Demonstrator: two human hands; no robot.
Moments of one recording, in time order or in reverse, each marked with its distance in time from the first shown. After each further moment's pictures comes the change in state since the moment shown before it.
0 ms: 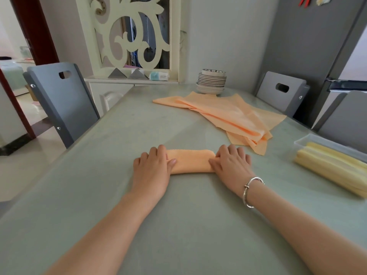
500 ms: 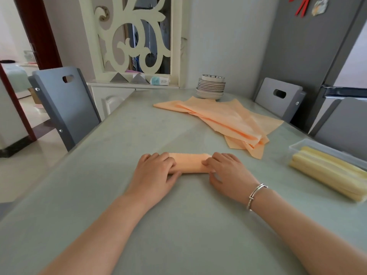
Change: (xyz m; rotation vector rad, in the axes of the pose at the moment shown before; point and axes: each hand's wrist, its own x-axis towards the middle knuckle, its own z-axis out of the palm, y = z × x) left_hand -0.005 -0.009 -0.009 -0.004 0.071 0.378; right_hand -0.007 0.009 -0.003 -0.129 0.061 -0.444
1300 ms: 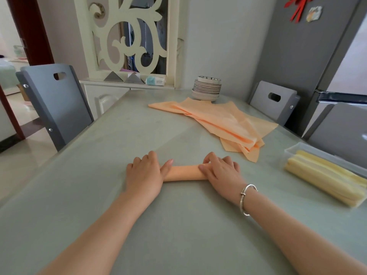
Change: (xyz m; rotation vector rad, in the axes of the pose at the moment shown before) left_hand 0.016 0.006 0.010 0.013 -0.222 -0.501; right_hand 0.006 -0.008 -0.003 0.287 -0.127 0.343
